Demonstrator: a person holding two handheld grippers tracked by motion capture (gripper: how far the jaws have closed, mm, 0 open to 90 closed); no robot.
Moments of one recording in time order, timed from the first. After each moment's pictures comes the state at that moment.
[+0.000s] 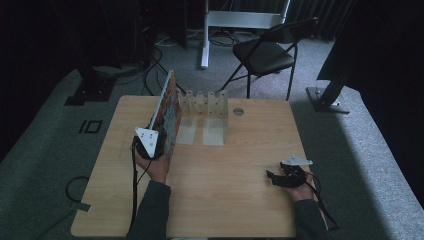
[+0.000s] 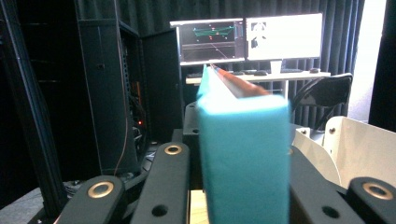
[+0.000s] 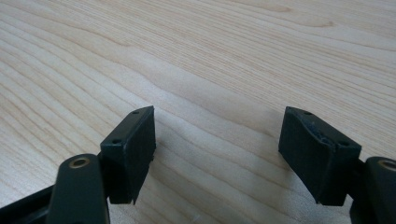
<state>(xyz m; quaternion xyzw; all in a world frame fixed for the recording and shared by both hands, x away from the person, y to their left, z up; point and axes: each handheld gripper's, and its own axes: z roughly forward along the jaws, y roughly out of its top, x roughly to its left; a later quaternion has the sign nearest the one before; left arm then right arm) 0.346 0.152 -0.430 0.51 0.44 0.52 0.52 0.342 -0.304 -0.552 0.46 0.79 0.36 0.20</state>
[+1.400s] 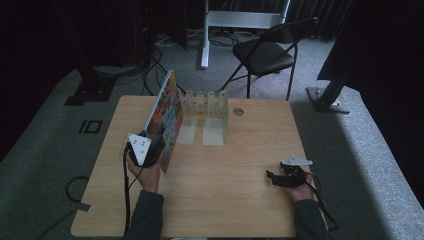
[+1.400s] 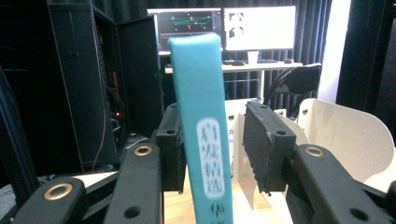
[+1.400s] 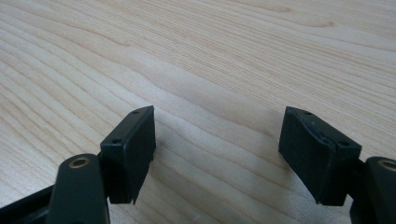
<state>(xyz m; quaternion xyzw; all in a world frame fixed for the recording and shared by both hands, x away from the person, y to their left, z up) 0.325 0.171 -0.436 0.55 0.43 0.48 0.54 0.342 -0.304 -0.552 0.46 0.79 0.36 0.21</state>
